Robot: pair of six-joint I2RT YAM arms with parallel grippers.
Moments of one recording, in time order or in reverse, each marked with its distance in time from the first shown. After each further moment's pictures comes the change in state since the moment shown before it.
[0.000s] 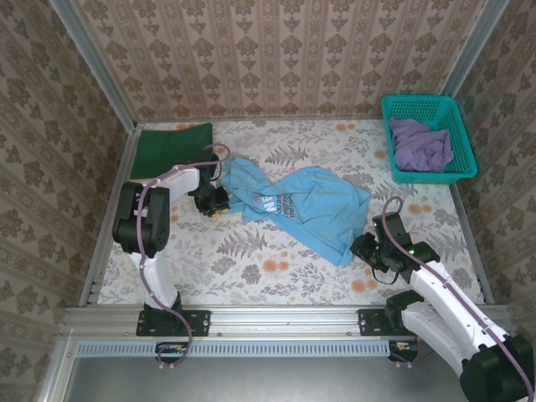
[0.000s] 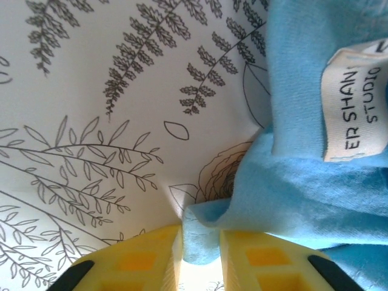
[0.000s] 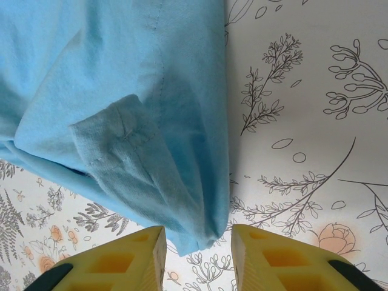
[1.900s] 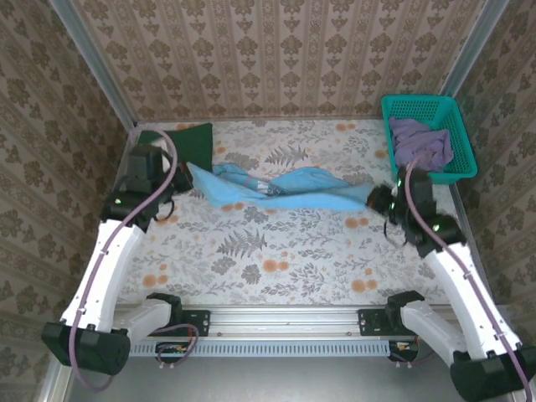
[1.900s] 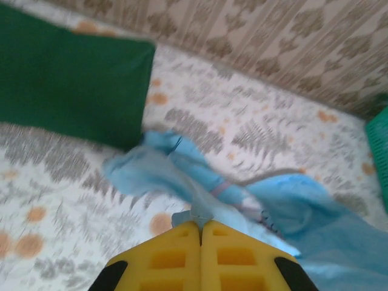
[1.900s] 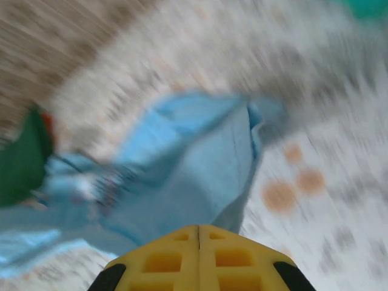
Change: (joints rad) left arm 0.043 -0.862 -0.166 0.018 -0.149 0.092; right arm -0.093 0.053 0.340 -0.006 0.089 -0.132
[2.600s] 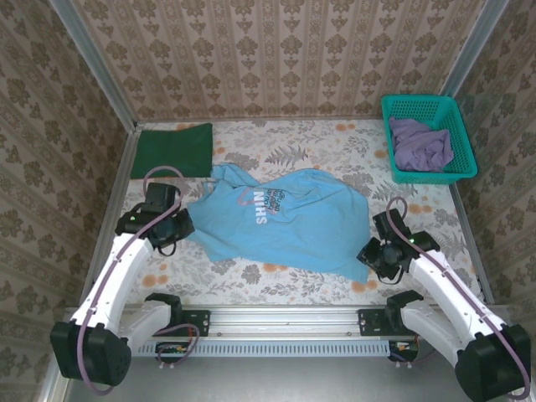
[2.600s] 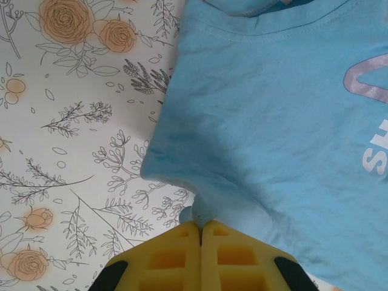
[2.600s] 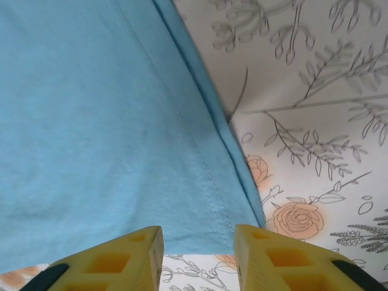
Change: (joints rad) left arm 0.031 -0.071 -0.252 -0.198 -0.039 -0.087; right arm 0.074 0.044 -0.267 -0.244 -0.090 0.209
